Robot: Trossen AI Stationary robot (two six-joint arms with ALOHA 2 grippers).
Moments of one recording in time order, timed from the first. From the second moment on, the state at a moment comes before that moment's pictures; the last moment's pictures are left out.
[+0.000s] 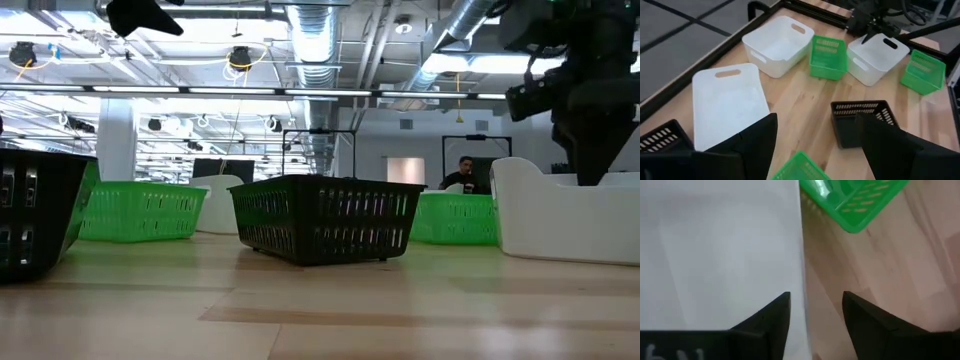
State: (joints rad) left arm -0.15 0.75 0.96 -0.79 -0.39 -0.45; right arm 0.12 1.15 0.70 -1.00 0.10 0.65
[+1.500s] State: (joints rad) left arm -0.15 0.76 0.96 -0.80 -0.48 -0.49; right arm -0.78 1.55 1.57 -0.98 -0.11 -0.57
